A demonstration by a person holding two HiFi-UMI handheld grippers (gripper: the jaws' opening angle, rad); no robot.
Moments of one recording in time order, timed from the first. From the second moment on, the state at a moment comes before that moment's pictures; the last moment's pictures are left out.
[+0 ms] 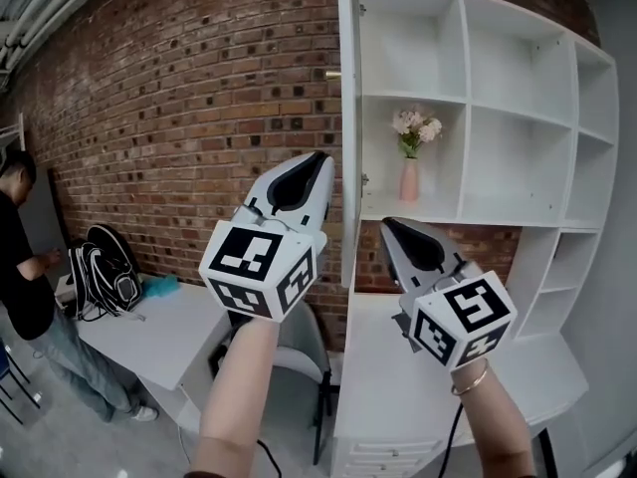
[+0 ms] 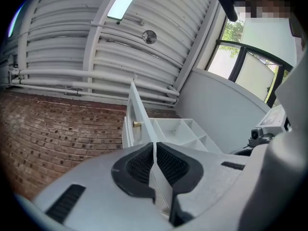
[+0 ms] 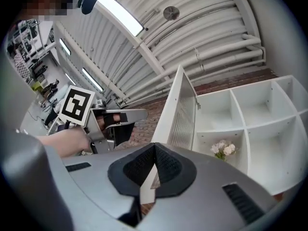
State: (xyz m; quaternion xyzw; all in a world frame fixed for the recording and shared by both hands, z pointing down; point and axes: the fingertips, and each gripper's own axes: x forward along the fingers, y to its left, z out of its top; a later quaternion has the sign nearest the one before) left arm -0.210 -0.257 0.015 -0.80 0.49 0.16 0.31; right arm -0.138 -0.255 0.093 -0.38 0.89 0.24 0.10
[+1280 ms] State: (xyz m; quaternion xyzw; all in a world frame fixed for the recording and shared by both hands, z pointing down) left arm -0.211 -0.315 -0.094 -0.84 0.43 0.18 0.28; right arm -0.125 -0.267 0.030 -0.43 0.85 0.29 0.09
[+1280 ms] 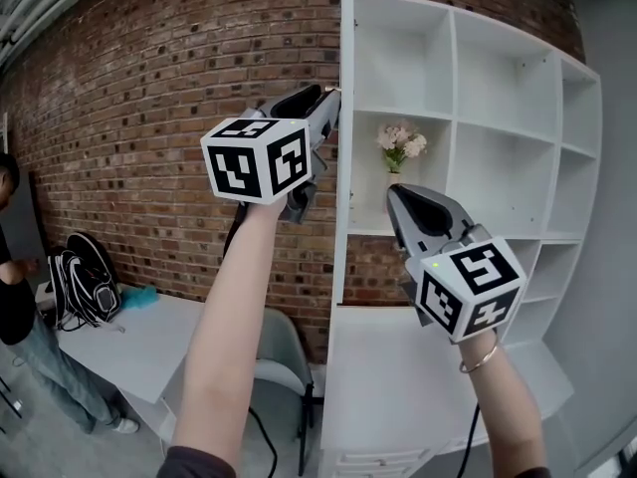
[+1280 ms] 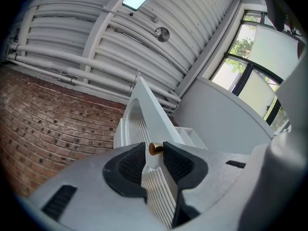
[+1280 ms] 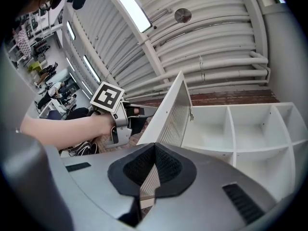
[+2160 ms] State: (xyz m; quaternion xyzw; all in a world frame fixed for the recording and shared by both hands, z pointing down) left arm -0.147 -0.321 -0.096 -0.85 0.40 0.20 0.29; right arm -0.060 -0.290 0.041 -0.48 0.83 0.27 0.07
